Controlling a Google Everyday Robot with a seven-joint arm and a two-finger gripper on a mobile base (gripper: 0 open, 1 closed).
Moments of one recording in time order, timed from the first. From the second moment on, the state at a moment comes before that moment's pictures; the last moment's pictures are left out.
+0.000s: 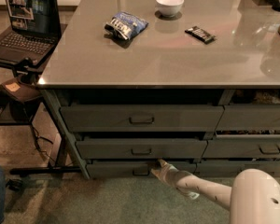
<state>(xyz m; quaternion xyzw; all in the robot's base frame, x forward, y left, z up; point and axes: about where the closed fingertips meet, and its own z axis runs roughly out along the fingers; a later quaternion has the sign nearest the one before) 0.643 -0.114 0.191 -0.41 0.81 0.05 0.42</state>
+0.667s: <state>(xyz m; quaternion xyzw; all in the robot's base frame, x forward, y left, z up) 0.626 -0.113 0.192 -0.40 0.81 0.04 0.41</state>
